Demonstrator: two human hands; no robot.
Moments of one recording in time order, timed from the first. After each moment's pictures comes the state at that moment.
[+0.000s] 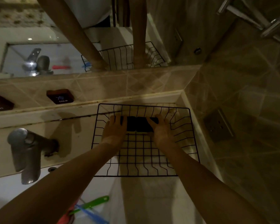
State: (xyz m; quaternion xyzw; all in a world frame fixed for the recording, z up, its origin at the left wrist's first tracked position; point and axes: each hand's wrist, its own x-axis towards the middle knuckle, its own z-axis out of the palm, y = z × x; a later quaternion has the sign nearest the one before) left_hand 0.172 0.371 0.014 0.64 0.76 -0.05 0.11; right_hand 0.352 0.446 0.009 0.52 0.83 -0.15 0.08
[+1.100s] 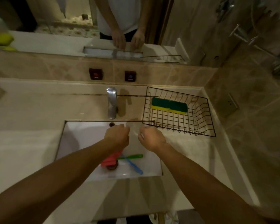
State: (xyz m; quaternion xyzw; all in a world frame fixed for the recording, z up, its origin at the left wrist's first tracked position) left_hand 0.105 0.090 0.087 0.60 0.79 -0.02 0.15; right_hand 0.253 0.161 0.099 0.39 0.91 -0.14 0.02
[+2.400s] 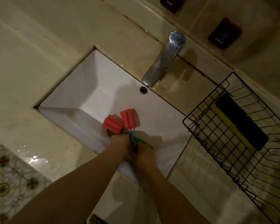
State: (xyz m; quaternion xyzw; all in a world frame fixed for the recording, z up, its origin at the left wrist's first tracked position) left_hand 0.171 0.074 -0.135 -0.45 0.57 0.55 0.39; right_hand 0.261 0.138 -0.098 0.35 0.83 -0.38 0.22
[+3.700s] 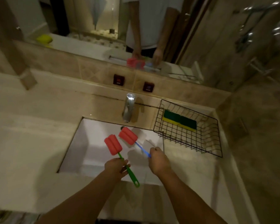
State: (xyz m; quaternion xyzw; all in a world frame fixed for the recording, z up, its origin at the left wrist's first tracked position) left_hand 0.144 -0.005 0.039 -0.22 0.62 0.54 0.53; right_hand 0.274 0.110 0.068 0.45 0.88 -0.13 0.08
